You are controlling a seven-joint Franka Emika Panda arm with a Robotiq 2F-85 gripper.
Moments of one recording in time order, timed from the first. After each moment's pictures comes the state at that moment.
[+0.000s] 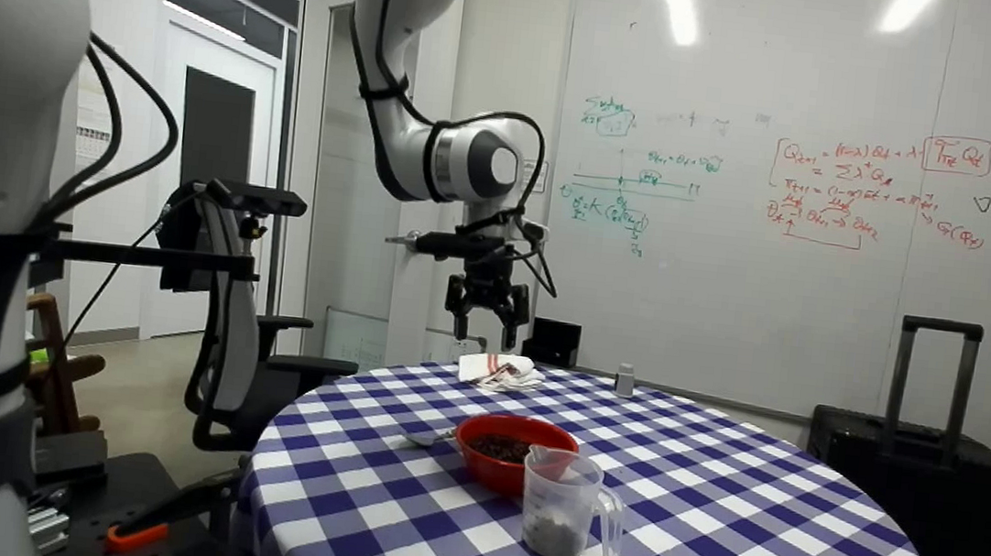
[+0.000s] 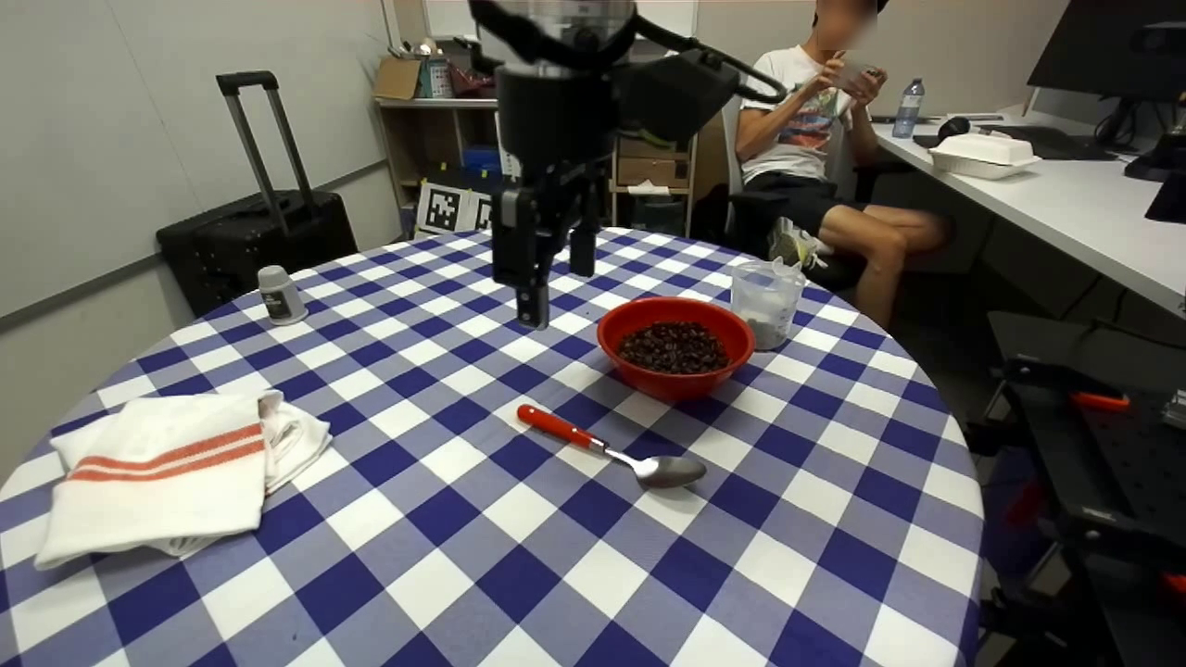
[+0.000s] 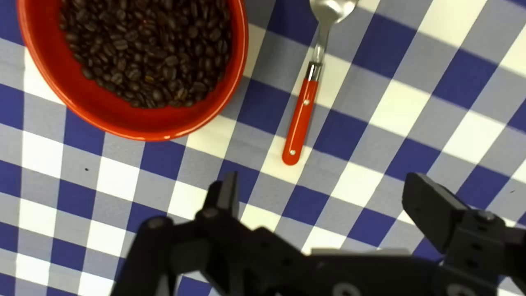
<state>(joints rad) 0.16 0.33 0.04 -2.13 -0.11 2.53 0.19</state>
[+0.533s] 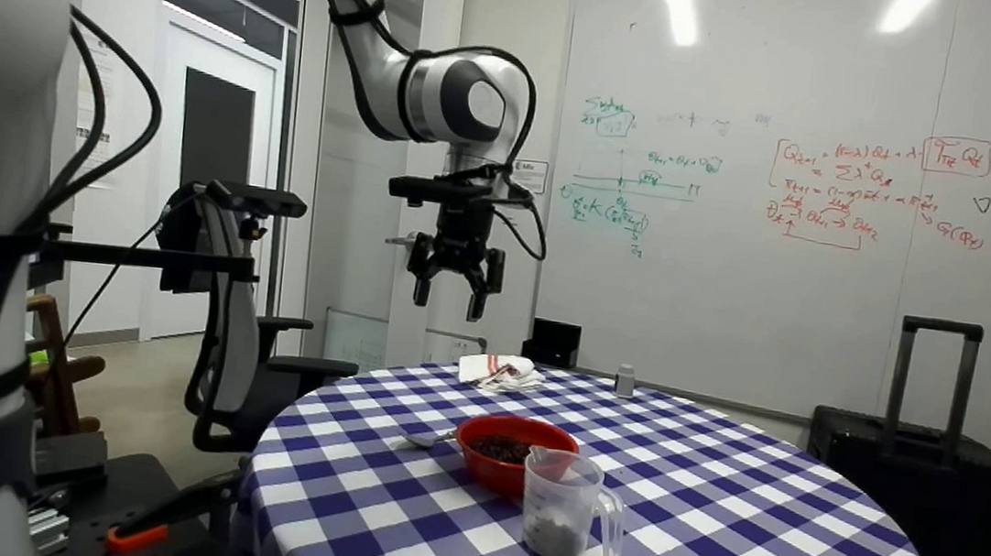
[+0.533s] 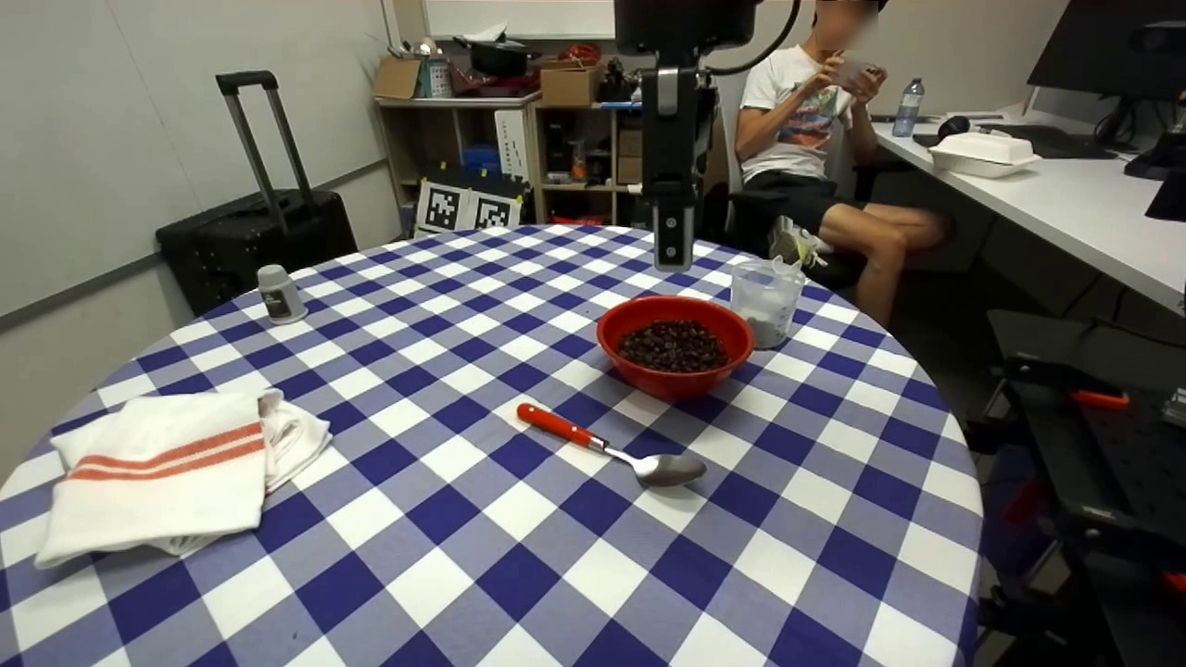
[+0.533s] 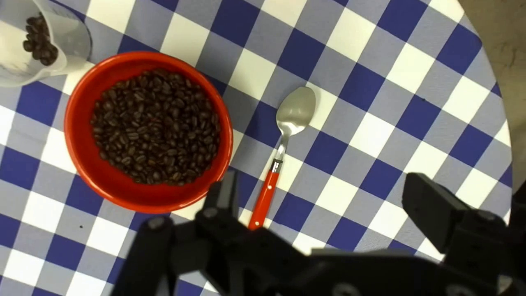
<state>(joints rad) 0.10 0.07 0.11 -2.29 0.04 2.30 -0.03</state>
